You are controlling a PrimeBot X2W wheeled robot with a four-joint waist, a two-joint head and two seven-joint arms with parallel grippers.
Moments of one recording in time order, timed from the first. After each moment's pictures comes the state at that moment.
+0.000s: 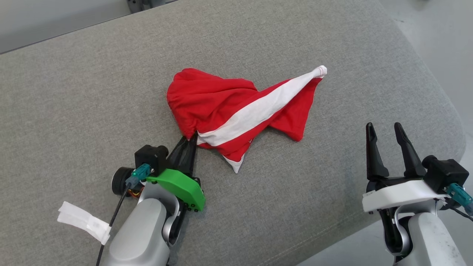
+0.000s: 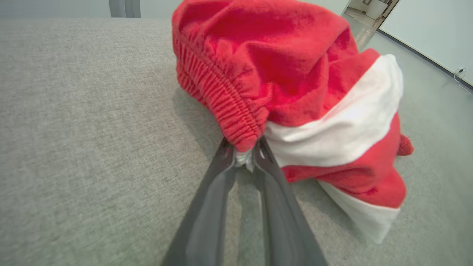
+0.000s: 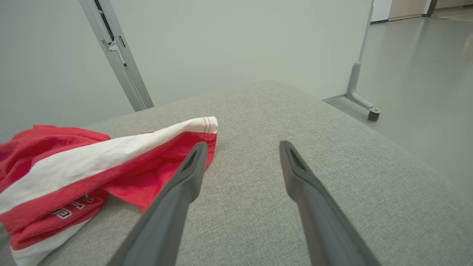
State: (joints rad) left arm -0.48 0.05 -0.43 0.67 -0.43 -0.09 -0.26; right arm -0.16 -0.05 -0.03 0.16 0.25 0.13 -0.26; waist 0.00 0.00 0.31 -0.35
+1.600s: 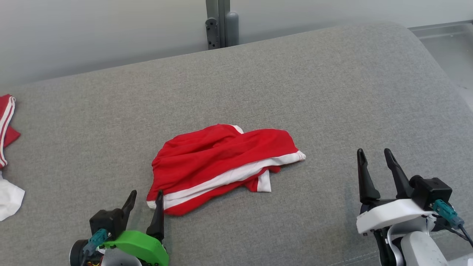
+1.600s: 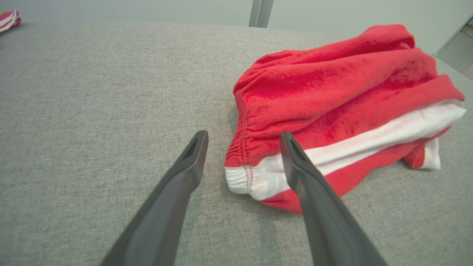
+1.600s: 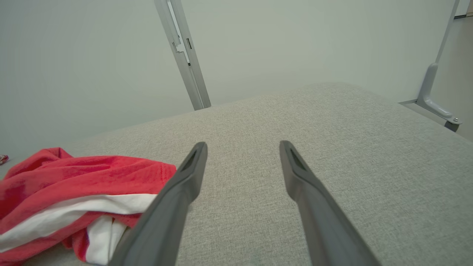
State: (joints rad) left arm -0.09 0.19 -0.31 0.35 -0.46 0.04 -0.18; right arm -0.10 -0.05 0.00 0.23 0.24 0.13 -0.26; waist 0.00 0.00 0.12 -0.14
